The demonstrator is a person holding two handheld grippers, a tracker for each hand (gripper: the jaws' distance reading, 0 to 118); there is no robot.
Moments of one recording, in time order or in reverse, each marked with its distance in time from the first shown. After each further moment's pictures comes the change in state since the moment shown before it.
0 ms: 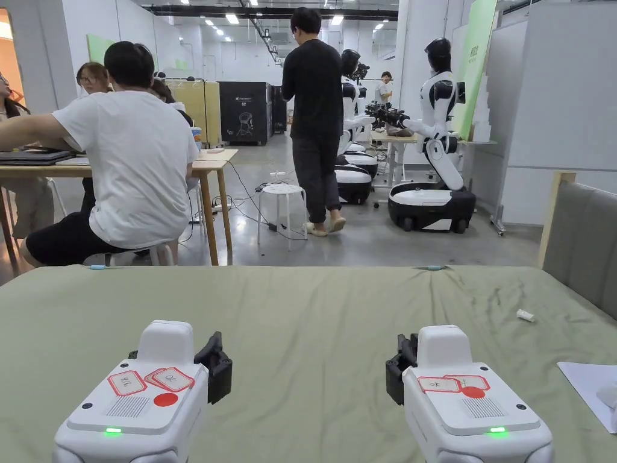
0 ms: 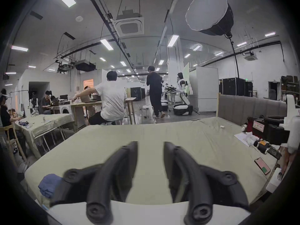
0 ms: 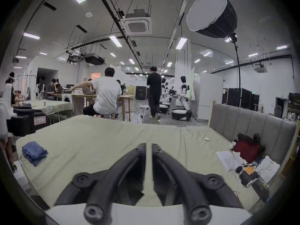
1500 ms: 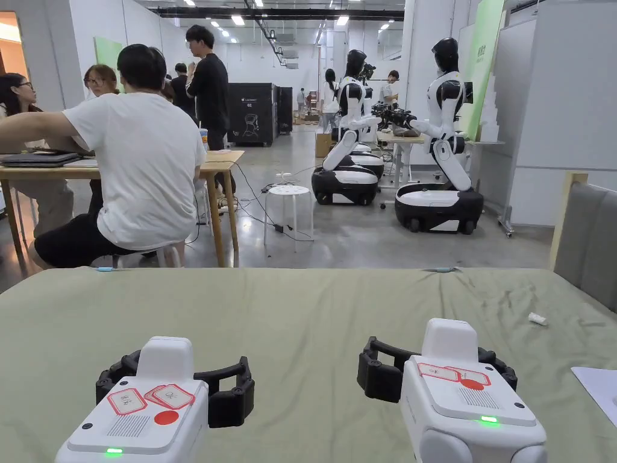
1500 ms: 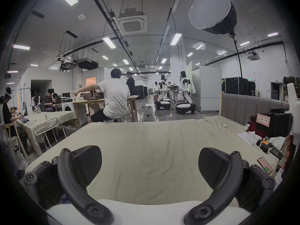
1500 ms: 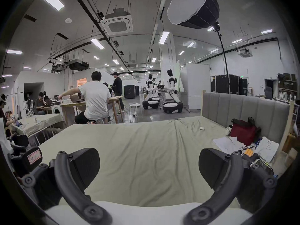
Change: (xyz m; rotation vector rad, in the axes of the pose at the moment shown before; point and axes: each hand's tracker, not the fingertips) left arm -0.013 -0.012 -0.006 -0.018 0.027 0.015; right arm -0.024 0.019 -0.010 -0.041 -0.111 -0.149
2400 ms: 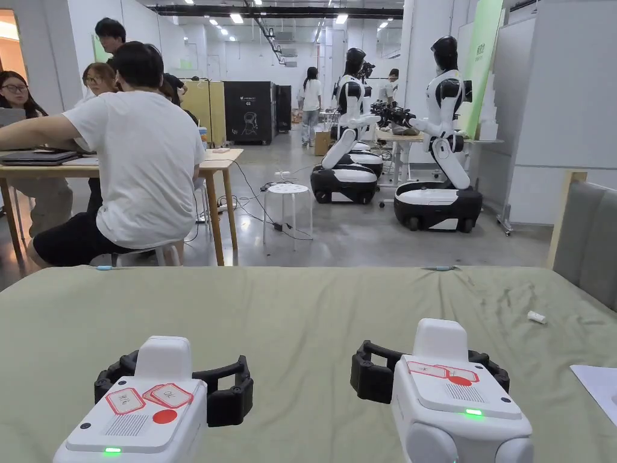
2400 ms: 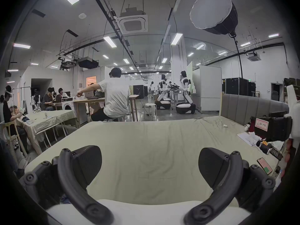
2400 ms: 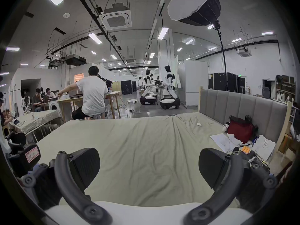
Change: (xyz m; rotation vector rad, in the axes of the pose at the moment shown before) left arm -0.001 0.000 0.002 -0.002 0.001 0.008; right arm -0.011 0.001 0.000 -0.051 -0.023 0.009
